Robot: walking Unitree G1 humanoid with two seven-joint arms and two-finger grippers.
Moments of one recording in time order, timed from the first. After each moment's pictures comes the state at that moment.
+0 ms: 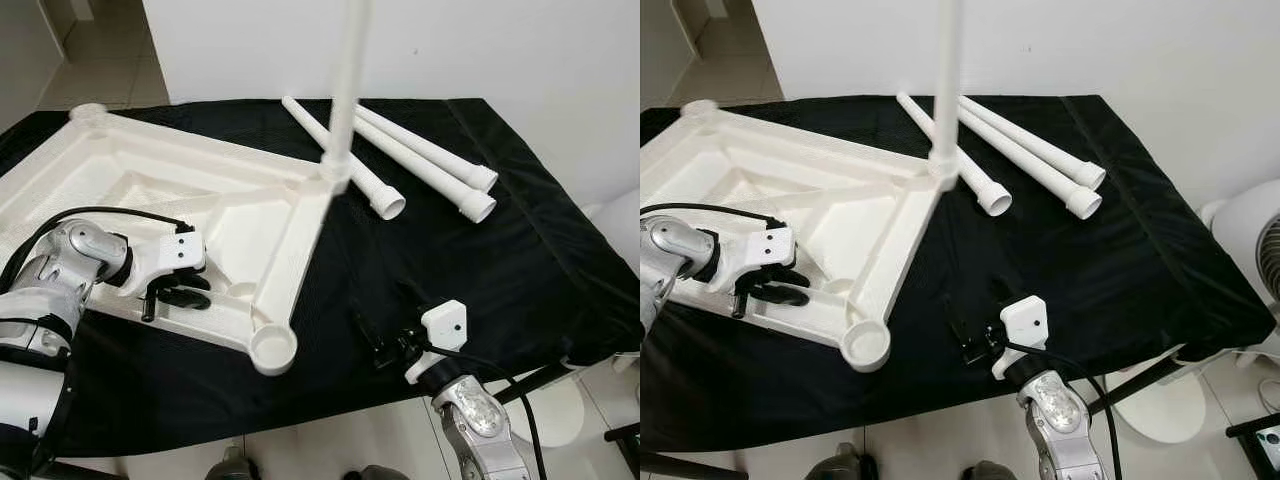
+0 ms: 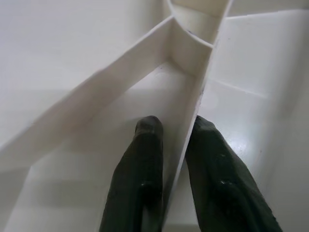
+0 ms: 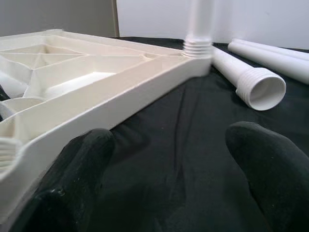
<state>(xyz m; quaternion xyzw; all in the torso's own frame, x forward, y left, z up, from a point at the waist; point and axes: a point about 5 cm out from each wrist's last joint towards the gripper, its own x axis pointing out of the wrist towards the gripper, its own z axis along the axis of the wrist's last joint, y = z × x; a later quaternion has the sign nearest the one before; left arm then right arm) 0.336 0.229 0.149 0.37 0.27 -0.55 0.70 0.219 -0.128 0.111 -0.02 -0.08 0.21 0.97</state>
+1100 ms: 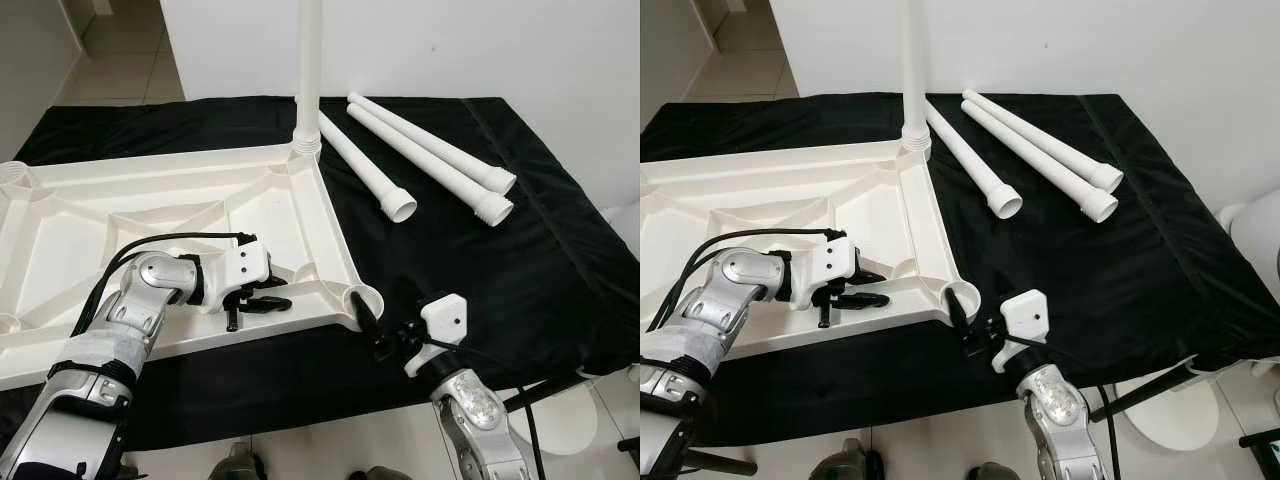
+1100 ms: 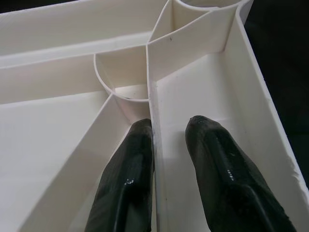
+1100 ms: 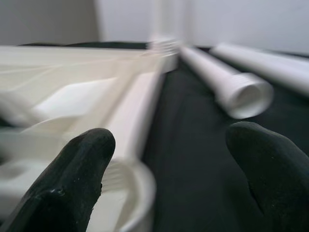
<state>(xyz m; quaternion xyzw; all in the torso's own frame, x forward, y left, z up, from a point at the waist) 0.318 0.144 0.135 0.29 0.09 -0.61 0.73 0.234 -0.142 0.119 -0.02 -0.10 0.15 0.98</state>
